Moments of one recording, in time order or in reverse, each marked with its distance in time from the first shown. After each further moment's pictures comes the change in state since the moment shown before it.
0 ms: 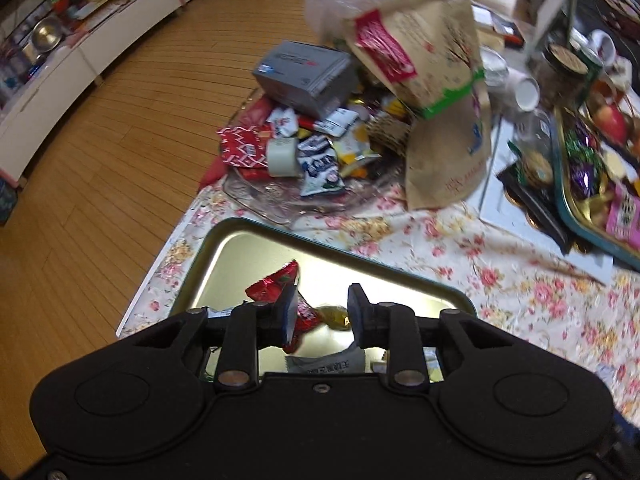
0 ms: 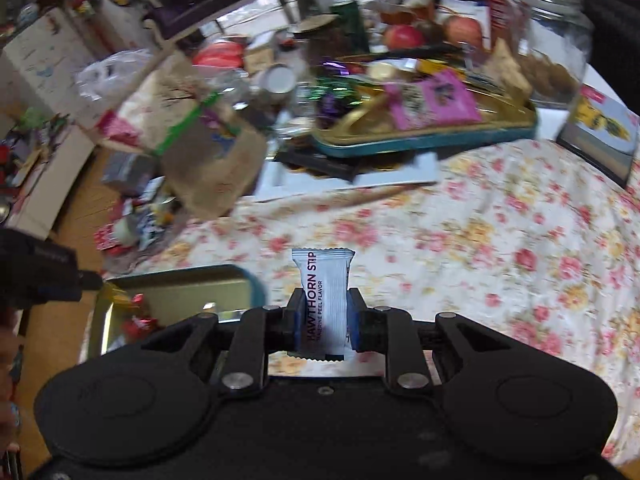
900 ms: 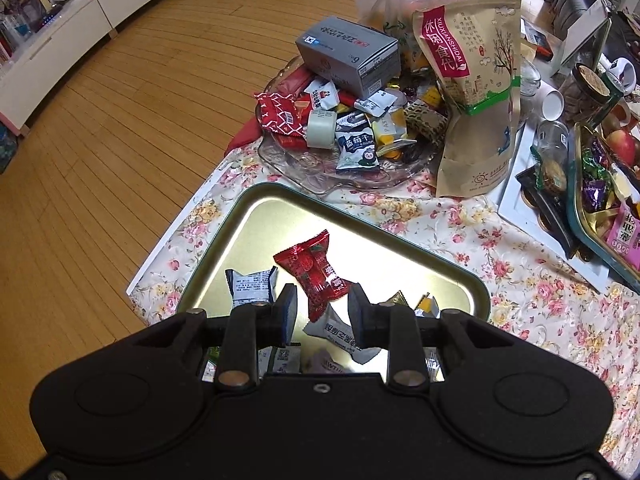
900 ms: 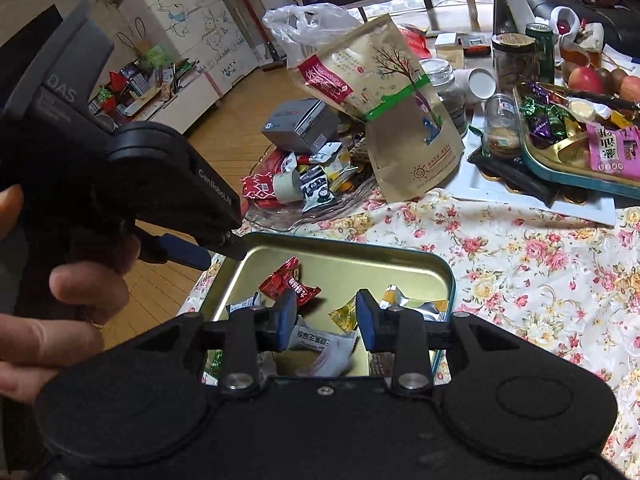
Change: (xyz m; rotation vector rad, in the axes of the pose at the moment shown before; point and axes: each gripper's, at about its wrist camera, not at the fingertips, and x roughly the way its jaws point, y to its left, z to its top) left arm -0.006 0.041 -0.005 -0.088 0.080 -0.026; right arm -0.001 0.111 -0.029 -0.248 0.005 0.249
